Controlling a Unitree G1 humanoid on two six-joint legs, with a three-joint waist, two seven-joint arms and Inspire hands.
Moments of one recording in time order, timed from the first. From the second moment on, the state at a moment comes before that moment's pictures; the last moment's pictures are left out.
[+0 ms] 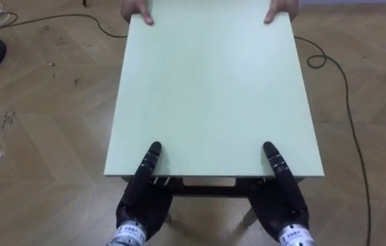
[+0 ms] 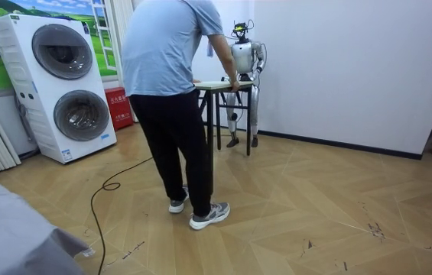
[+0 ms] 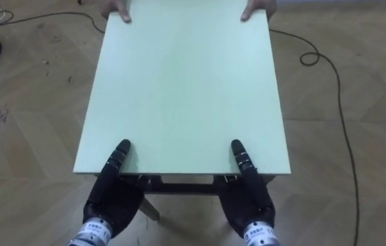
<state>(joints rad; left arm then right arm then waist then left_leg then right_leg) 0.25 0.17 -0.39 0.14 -1.34 -0.13 0.02 0.29 -0.26 0.36 0.16 1.54 -0.17 0.16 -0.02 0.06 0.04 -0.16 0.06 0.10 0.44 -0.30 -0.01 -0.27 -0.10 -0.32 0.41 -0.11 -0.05</state>
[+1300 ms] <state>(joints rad) 0.27 0.20 -0.39 0.09 -1.33 -0.15 0.04 0.30 -0.26 0.46 0.11 1.57 -0.26 0.13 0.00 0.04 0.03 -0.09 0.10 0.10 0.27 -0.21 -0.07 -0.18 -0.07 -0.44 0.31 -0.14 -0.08</state>
